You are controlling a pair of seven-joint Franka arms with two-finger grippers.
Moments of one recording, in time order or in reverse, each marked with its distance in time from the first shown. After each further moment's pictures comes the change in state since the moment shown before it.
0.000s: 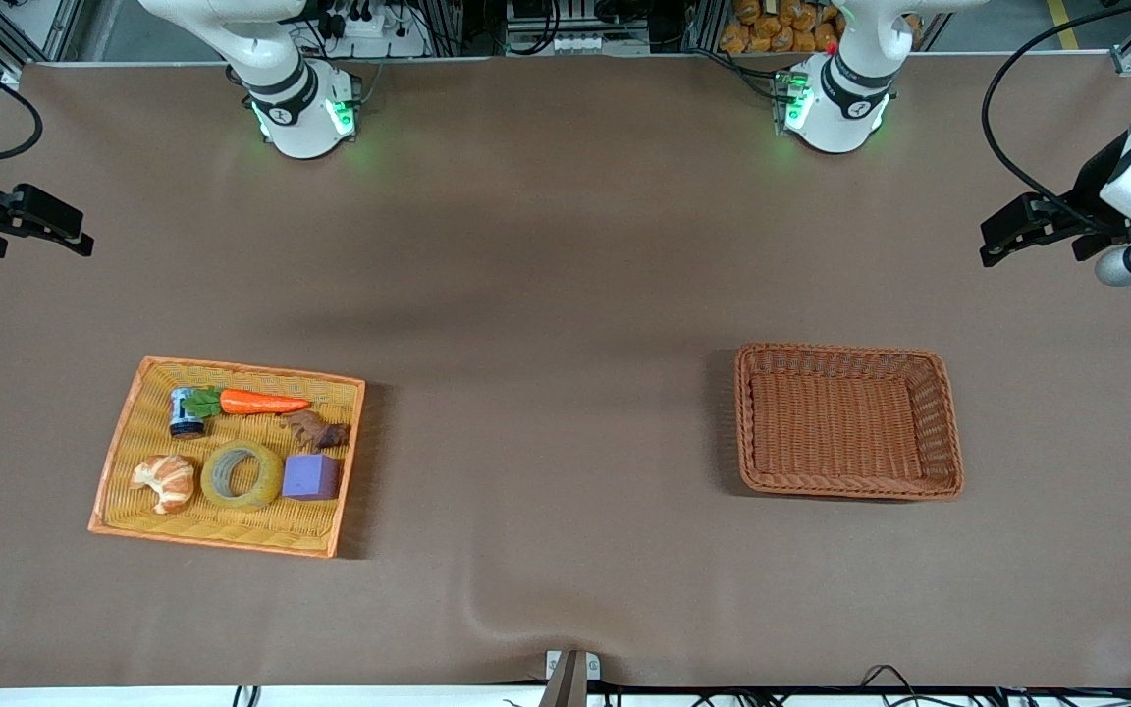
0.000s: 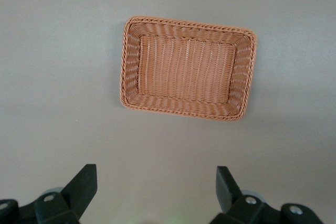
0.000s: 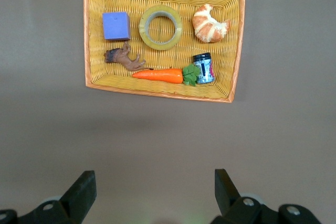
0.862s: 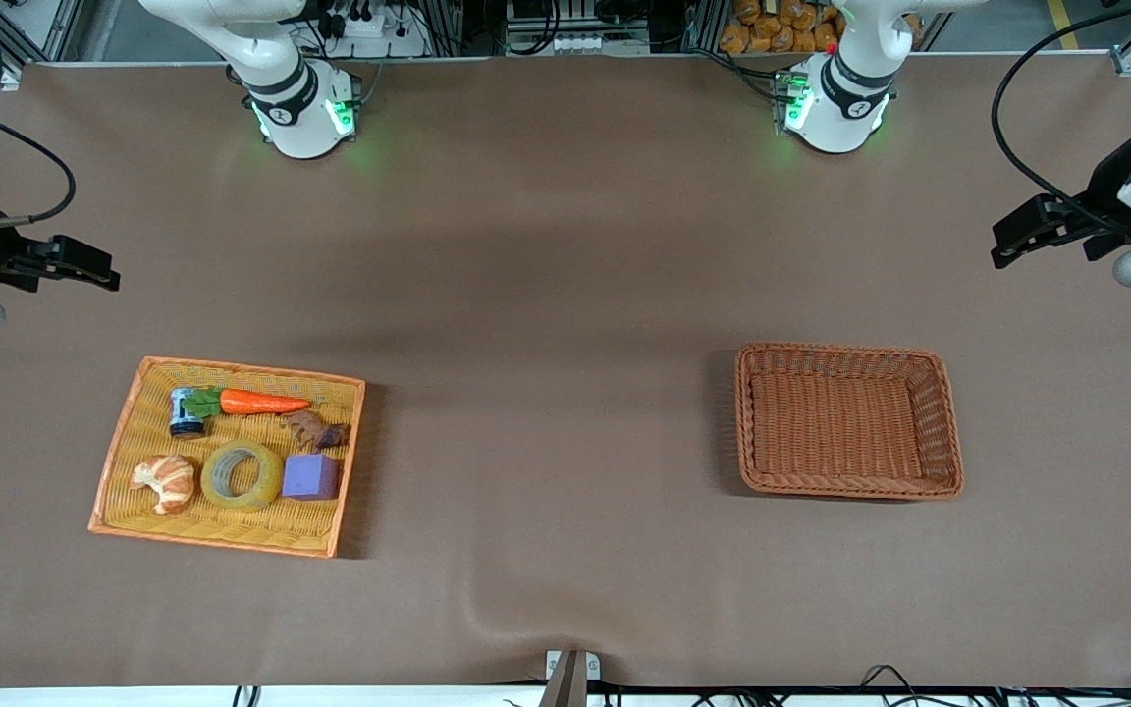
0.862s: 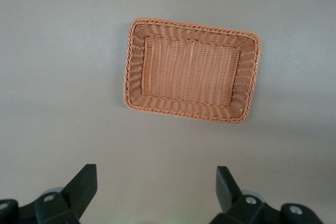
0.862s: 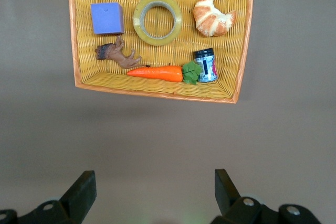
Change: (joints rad) left arm 0.024 0.000 0.005 0.002 0.000 0.003 0.000; right arm 0.000 0.096 -0.001 -0.003 -0.003 0.032 0.004
